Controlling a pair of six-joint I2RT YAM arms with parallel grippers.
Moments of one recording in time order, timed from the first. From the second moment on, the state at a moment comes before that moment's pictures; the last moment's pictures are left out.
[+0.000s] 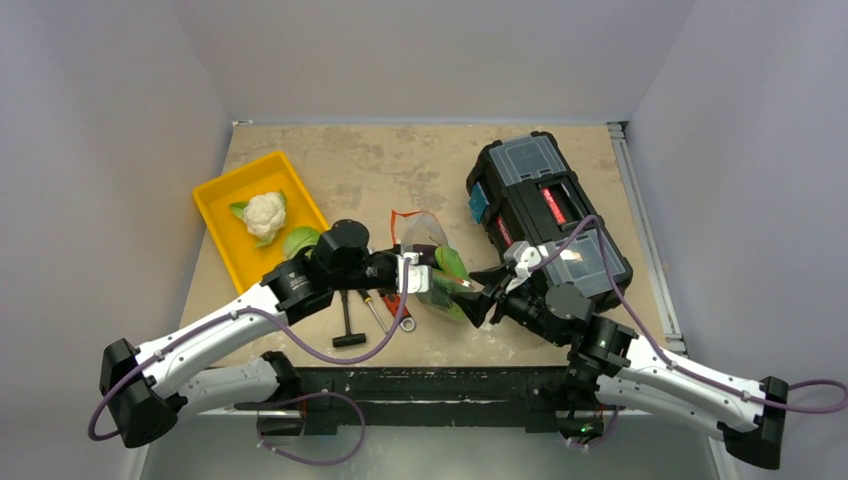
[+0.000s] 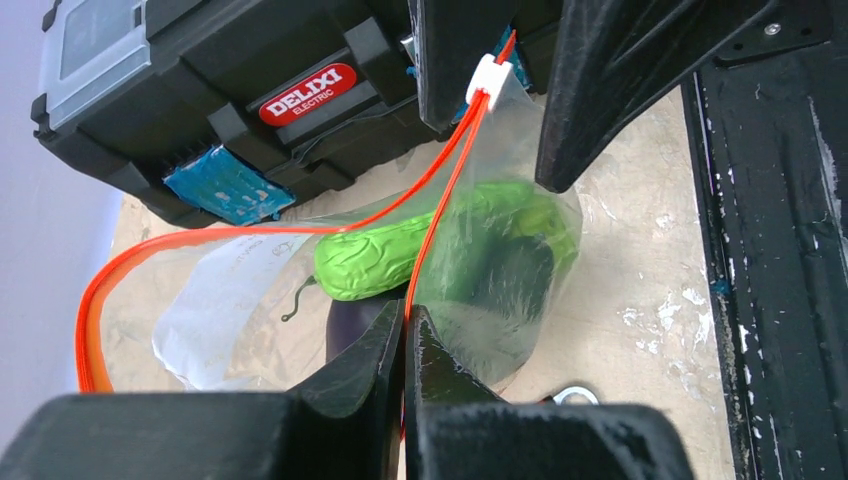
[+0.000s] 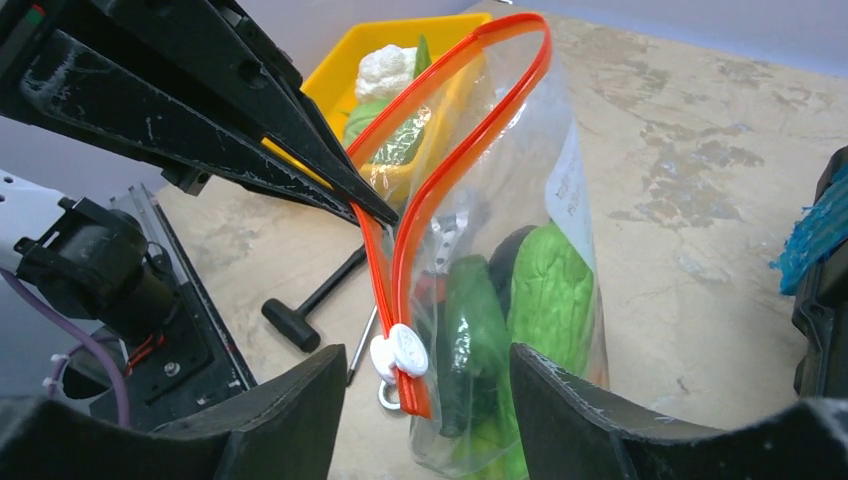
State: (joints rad) left arm -0.87 1.03 0.85 -0.24 0.40 0.63; right arm 1.07 0.56 0.46 0.01 0.17 0.23
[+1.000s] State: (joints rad) left arm -1.04 1.21 1.07 -0.36 0.37 0.79; right arm 1.07 0.60 0.48 -0.02 0.14 0.20
